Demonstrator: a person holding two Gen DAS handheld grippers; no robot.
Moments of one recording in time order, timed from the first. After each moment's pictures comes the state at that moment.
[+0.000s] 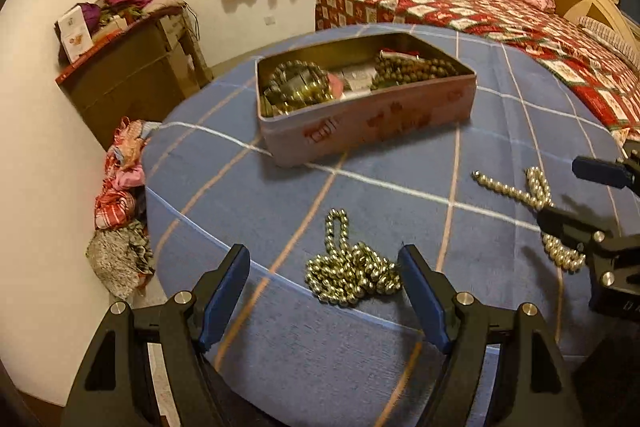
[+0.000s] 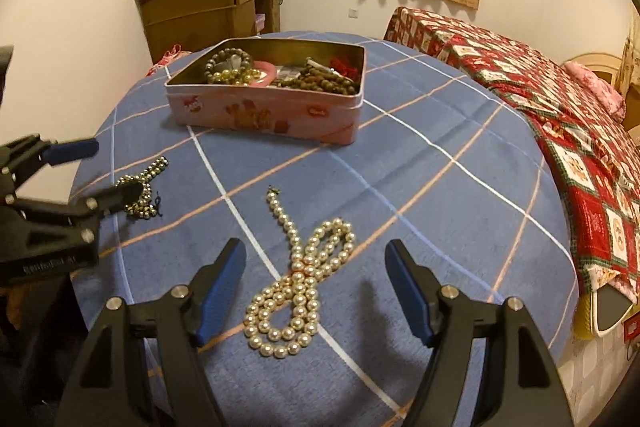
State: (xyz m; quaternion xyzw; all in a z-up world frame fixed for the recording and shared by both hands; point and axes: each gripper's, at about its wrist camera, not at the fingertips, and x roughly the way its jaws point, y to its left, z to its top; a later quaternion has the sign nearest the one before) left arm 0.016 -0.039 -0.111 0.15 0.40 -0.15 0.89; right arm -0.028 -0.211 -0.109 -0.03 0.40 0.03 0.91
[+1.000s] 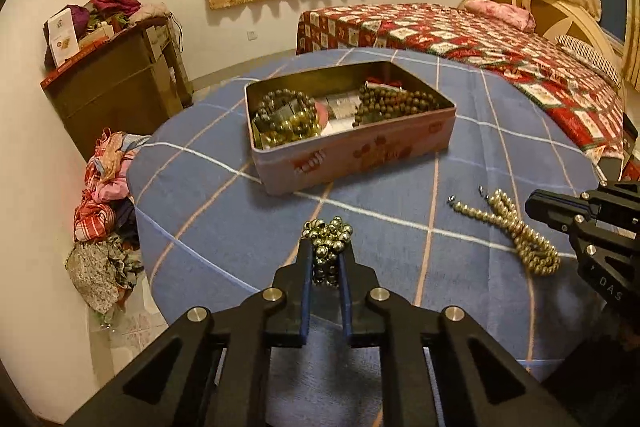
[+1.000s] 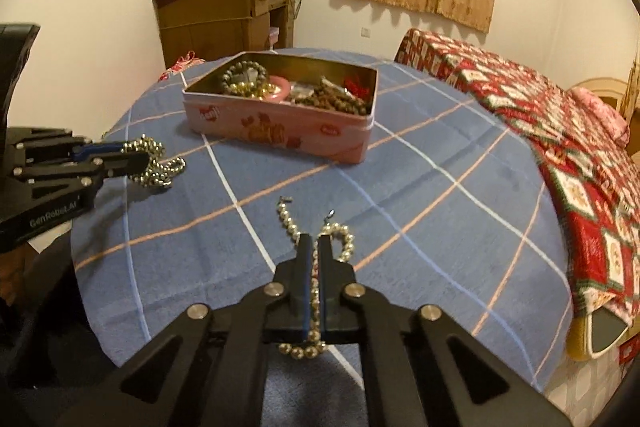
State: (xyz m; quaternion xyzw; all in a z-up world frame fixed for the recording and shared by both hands) left arm 0.014 -0.027 -0.088 0.12 0.37 -0.20 0.90; right arm -0.036 -0.204 -0.099 -0.06 0.37 0.05 0.93
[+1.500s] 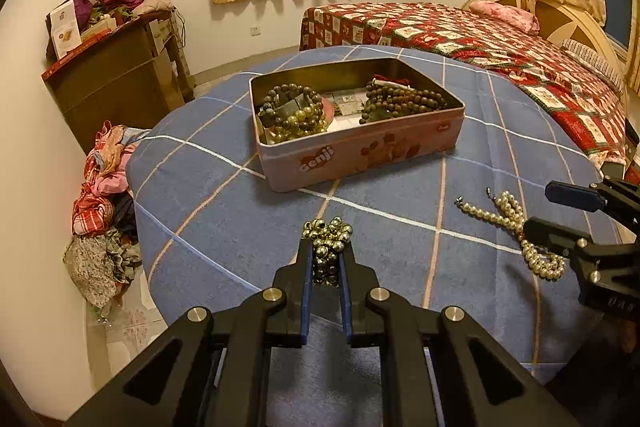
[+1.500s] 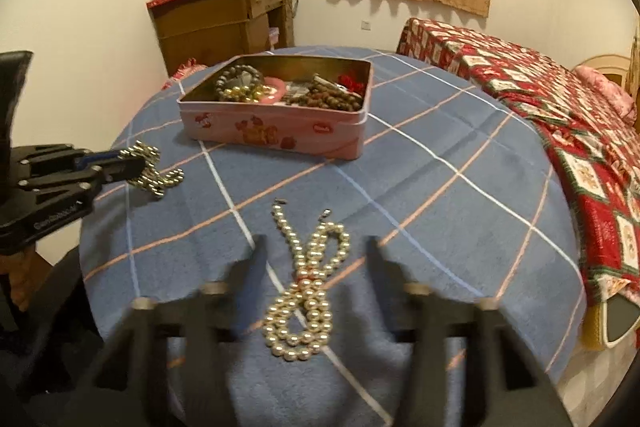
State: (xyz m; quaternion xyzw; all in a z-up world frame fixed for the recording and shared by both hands) left arm 0.020 -0.025 -0.095 0.12 0.38 -0.19 0.90; right arm -0.029 -0.219 -0.103 -0.01 0.38 0.07 0.92
